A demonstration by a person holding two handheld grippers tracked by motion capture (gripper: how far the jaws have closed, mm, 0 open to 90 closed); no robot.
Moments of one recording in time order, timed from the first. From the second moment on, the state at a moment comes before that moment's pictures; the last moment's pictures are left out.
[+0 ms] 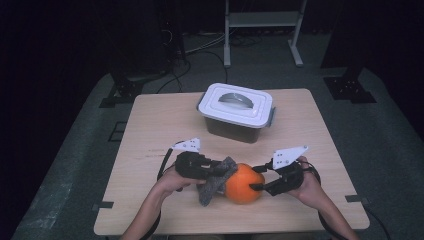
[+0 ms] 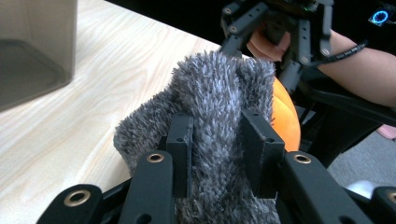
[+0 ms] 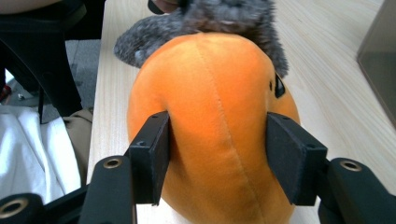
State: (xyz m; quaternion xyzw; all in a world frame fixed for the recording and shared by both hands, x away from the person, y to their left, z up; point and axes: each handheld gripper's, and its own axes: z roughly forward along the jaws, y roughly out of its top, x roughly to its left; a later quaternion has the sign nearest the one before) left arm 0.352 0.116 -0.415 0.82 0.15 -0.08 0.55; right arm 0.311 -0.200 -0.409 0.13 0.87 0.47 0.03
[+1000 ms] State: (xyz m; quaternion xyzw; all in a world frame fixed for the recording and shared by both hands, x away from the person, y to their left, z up) left arm 0.346 0.107 -0.410 0.82 0.12 -0.08 0.55; right arm 0.325 -0.210 -0.412 0.19 0.86 0.48 0.01
